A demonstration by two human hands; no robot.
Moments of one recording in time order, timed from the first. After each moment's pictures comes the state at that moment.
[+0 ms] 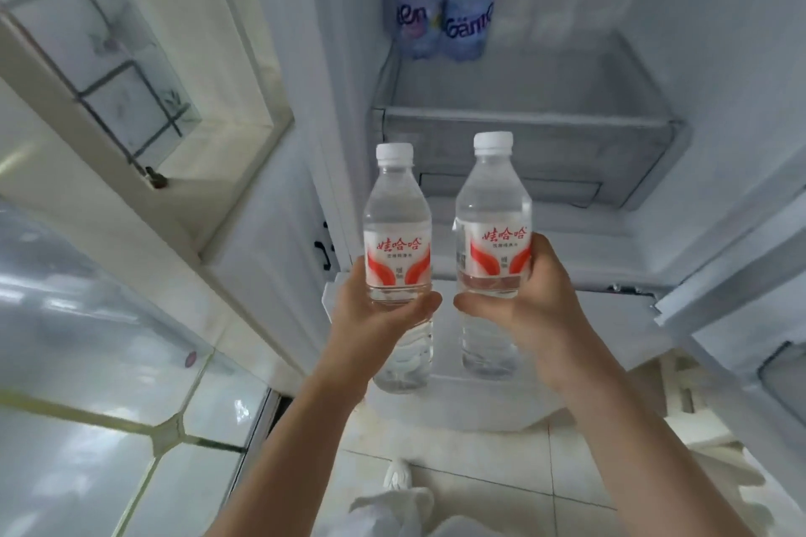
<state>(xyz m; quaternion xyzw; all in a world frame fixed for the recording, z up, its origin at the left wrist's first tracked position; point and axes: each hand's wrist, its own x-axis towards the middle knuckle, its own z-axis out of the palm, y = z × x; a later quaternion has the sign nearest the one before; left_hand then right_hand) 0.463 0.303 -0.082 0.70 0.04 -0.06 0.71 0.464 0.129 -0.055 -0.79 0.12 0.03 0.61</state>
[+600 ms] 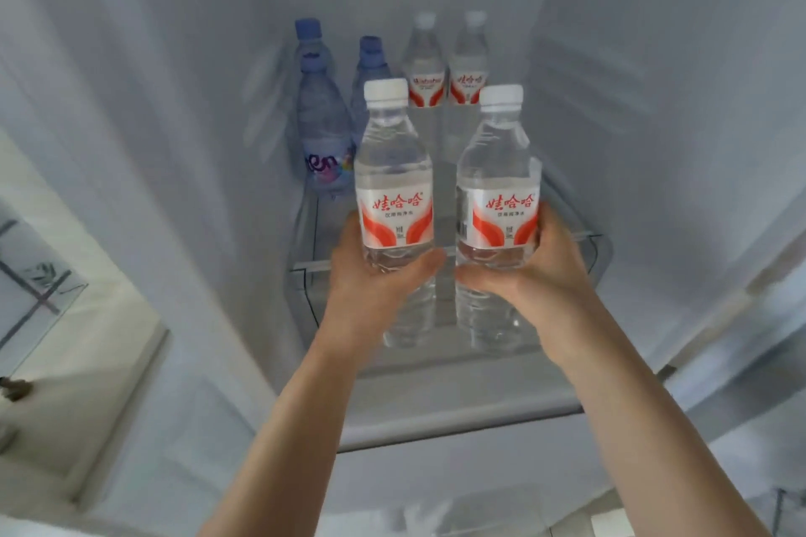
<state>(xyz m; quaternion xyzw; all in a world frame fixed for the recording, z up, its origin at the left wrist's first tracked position) 0.645 0.231 0.008 0.71 -0.11 0.02 0.69 0.597 0.072 0.027 -0.76 0.12 -0.17 0.61</state>
